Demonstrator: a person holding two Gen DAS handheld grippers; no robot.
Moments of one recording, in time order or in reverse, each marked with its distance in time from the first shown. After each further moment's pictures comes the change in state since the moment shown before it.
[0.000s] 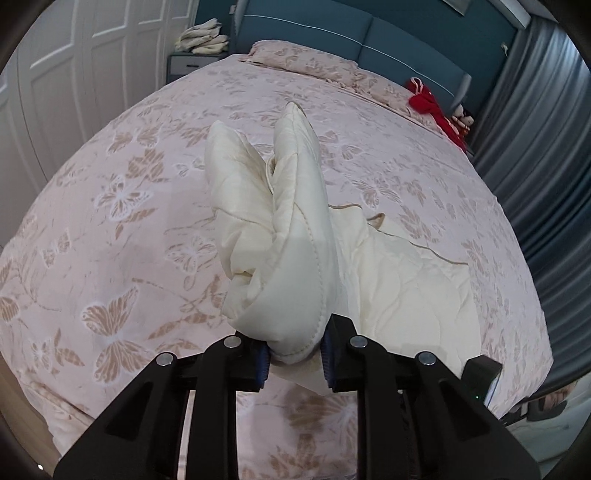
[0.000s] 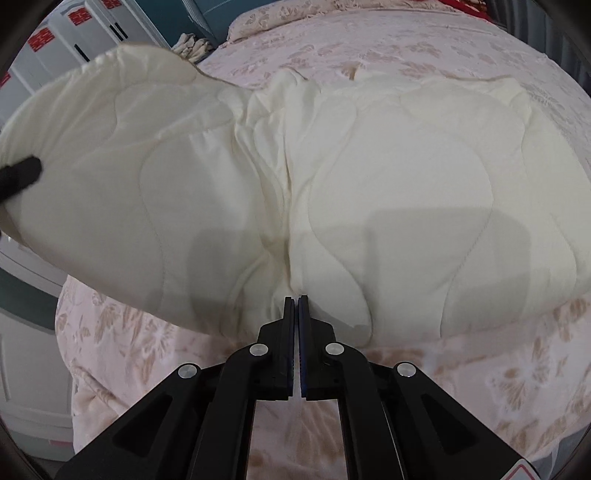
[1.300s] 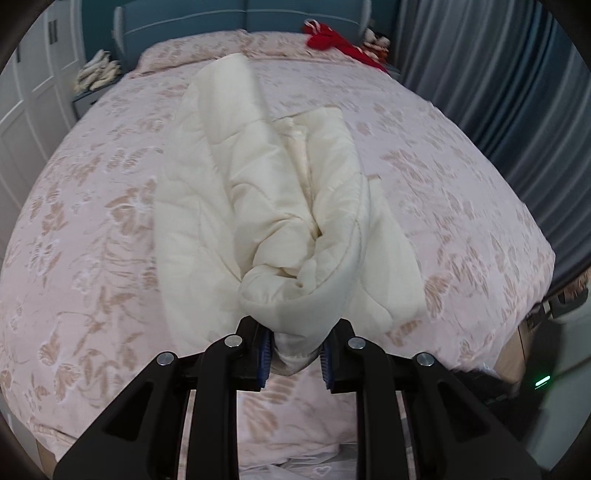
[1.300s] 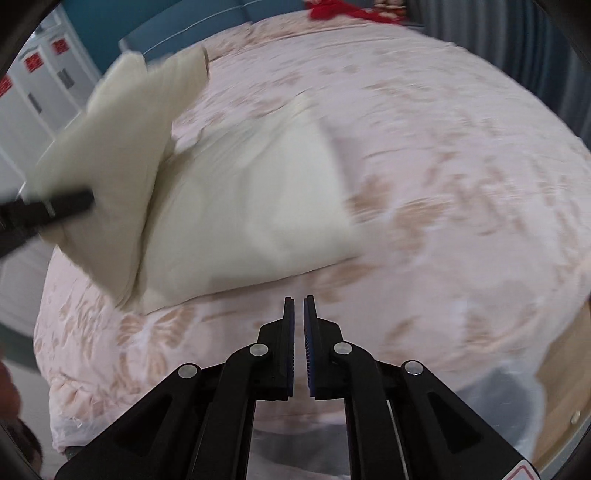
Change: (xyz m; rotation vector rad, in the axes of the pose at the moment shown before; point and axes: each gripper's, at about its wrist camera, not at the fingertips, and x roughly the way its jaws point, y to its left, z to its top) left arm 0.034 -0.183 -0.058 0.373 0.132 -0.083; right arm -0.134 -0.163 -0.035 0.157 -0.122 -0.196
